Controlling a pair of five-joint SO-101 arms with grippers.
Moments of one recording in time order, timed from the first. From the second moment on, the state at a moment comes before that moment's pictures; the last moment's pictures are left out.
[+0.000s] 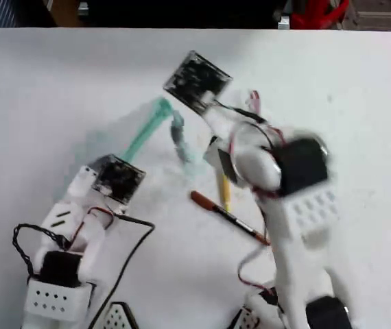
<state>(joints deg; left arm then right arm) 4.6 -84.4 78.1 44.4 -23.3 -26.4 -25.6 -10.1 94.9 34.9</state>
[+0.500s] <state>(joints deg) 17.9 -84.4 67.4 53.8 -6.9 -25.6 -43.3 19.1 69.4 25.3</state>
